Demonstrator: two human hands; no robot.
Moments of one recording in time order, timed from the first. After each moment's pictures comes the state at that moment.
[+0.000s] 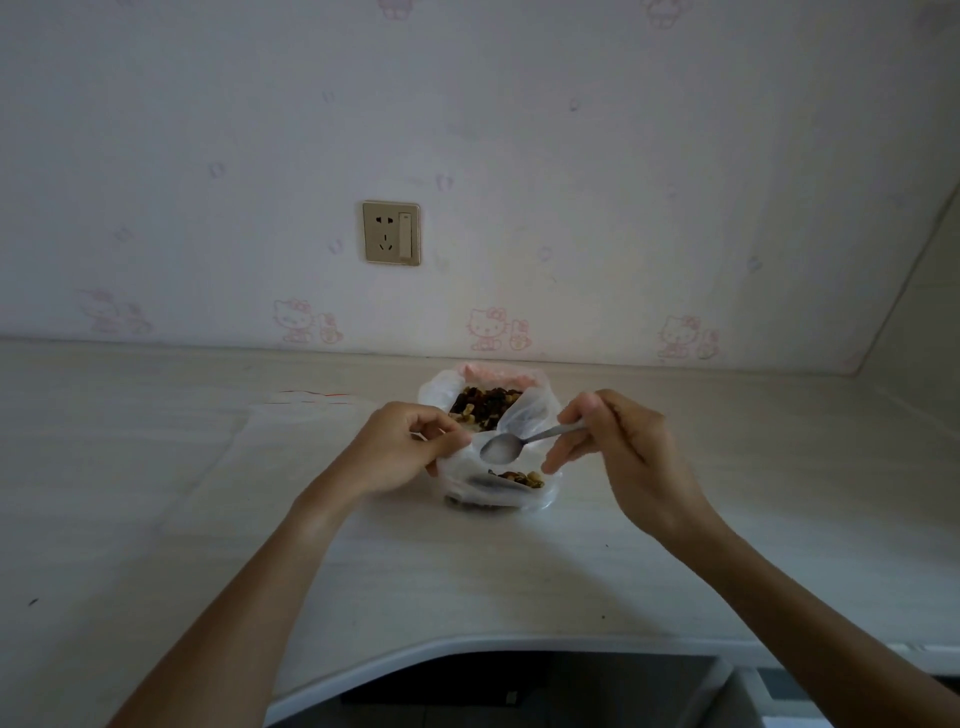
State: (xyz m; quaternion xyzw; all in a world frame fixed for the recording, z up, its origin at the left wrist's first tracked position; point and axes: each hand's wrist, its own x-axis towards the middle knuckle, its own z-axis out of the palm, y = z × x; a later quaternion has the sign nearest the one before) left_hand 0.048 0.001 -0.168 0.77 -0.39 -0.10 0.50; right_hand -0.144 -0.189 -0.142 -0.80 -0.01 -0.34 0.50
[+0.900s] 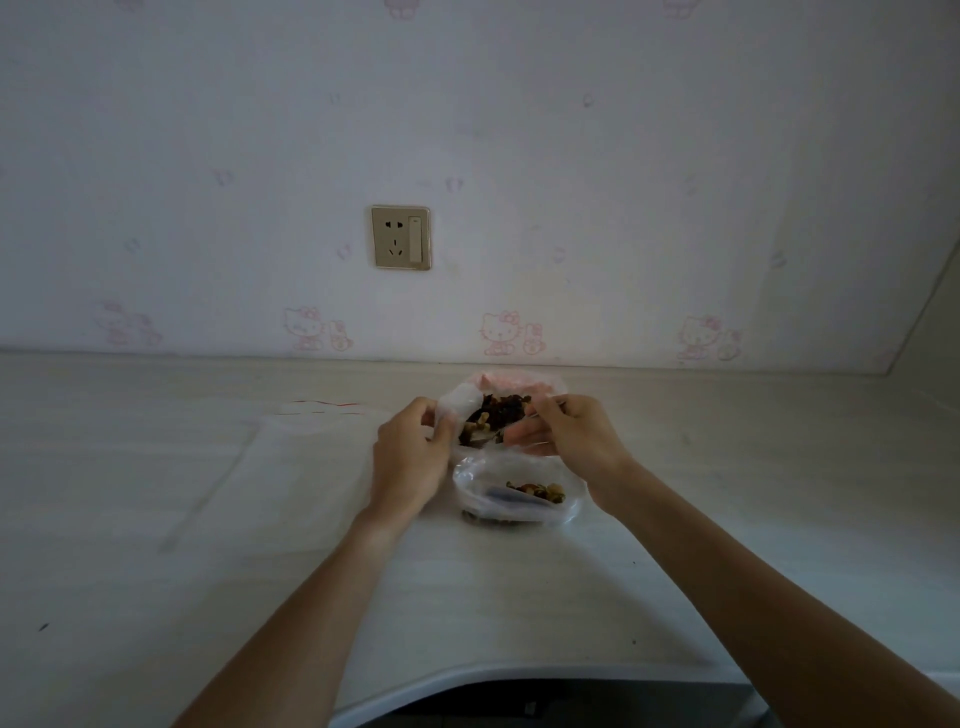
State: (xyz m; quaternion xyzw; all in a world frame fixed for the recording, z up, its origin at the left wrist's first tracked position) left_hand 0.056 -0.025 -0.191 0.83 -0.22 0.11 0.50; right_hand -0.055 -0.185 -0.151 -0.72 0.19 -0.19 0.64
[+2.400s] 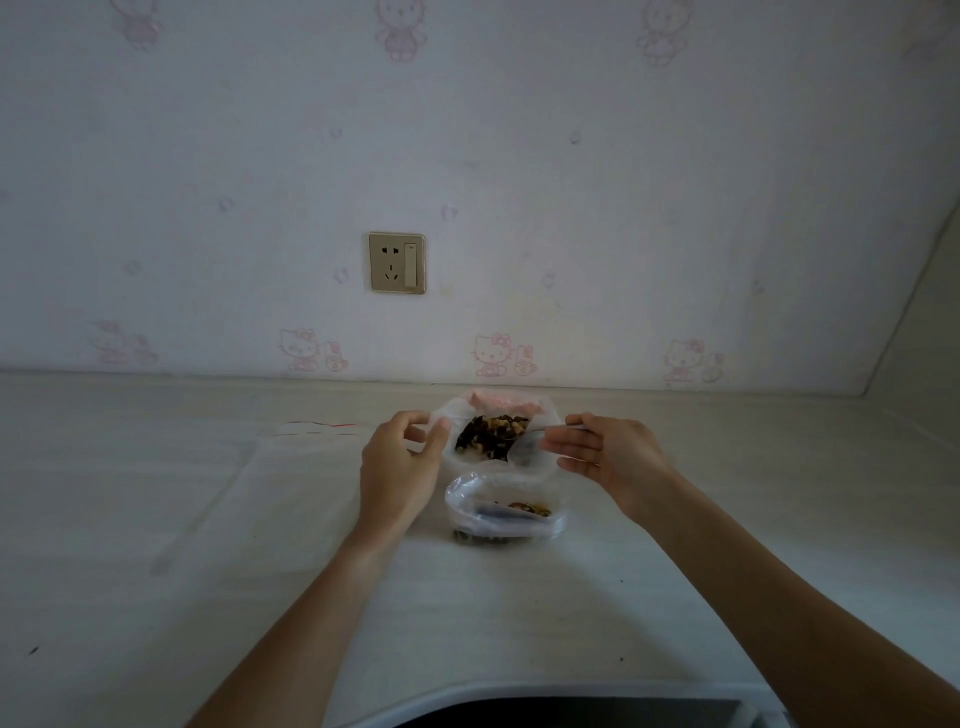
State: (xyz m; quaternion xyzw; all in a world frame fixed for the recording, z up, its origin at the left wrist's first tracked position) left_hand 0.057 -0.022 -0.187 0.79 -0.19 0.11 0.57; right_hand -0.086 -0.219 -0.135 -0.57 0.24 -0.20 0.76
